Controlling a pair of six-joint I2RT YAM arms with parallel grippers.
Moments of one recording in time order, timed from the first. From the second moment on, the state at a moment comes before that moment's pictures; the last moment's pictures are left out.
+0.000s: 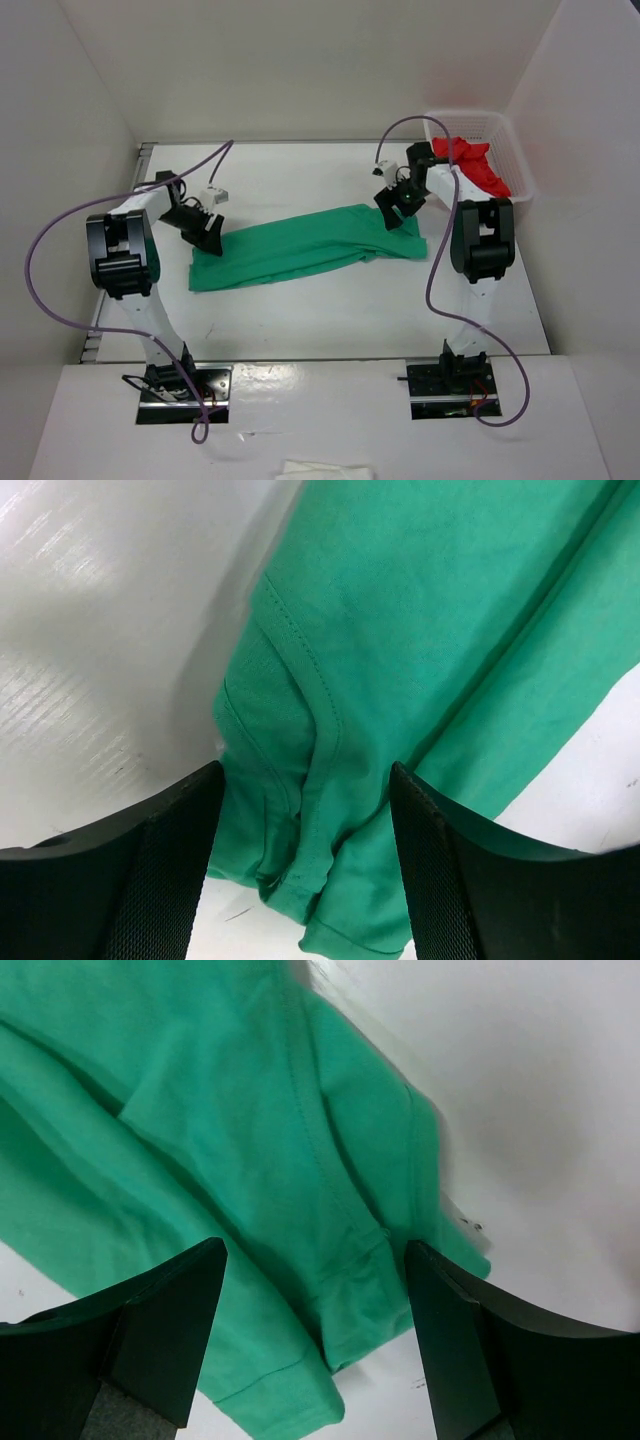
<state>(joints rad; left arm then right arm) 0.19 1.96 1.36 -0.86 0.56 0.73 0.10 2.07 1.61 -0.79 -0.34 -0.61</state>
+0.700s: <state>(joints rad) 0.15 1.71 1.21 -0.79 0.44 0.71 0.16 1.78 1.40 -0.74 -0.28 -0.64</state>
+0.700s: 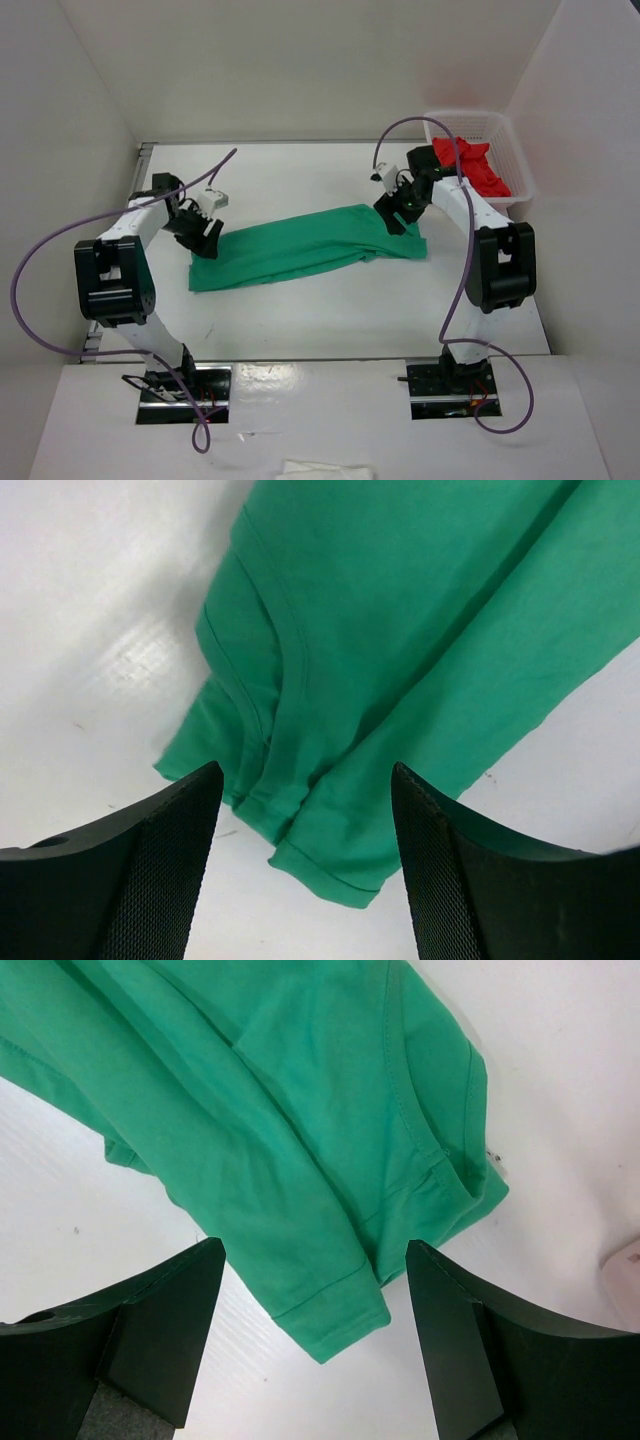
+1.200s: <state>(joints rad) 0.22 1.72 1.11 -0.74 0.34 0.59 0.16 1.77 1.33 -0.72 -0.30 -0.63</state>
